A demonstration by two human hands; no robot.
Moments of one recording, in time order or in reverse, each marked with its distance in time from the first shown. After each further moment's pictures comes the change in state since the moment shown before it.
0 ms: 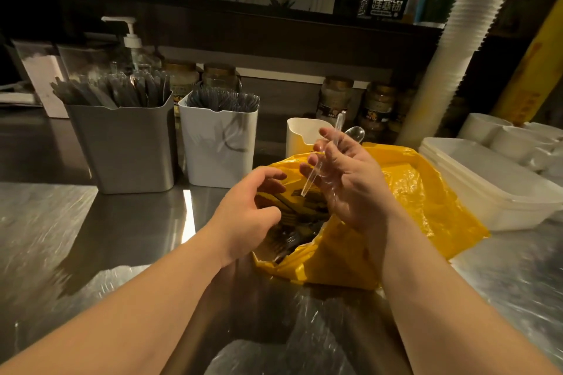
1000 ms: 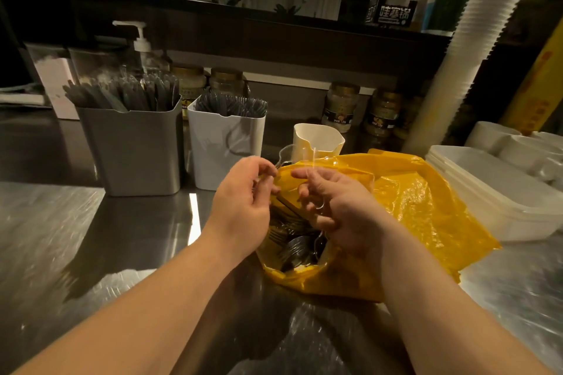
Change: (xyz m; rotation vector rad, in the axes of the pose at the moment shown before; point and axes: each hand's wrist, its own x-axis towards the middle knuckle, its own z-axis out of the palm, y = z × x) left_hand 0.009 -0.006 -0.004 0.127 0.363 0.314; right_hand -0.010 0.011 0.006 -0.264 -0.054 0.357
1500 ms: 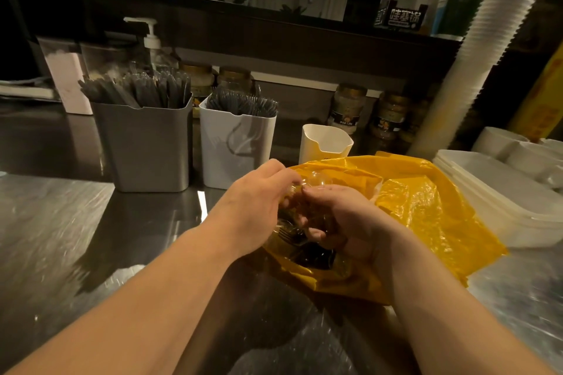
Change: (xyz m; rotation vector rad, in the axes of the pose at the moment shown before) left_hand 0.010 -0.002 -0.016 0.377 -0.317 0.237; right_hand -0.006 0.000 0.010 -0.214 -0.062 0.186
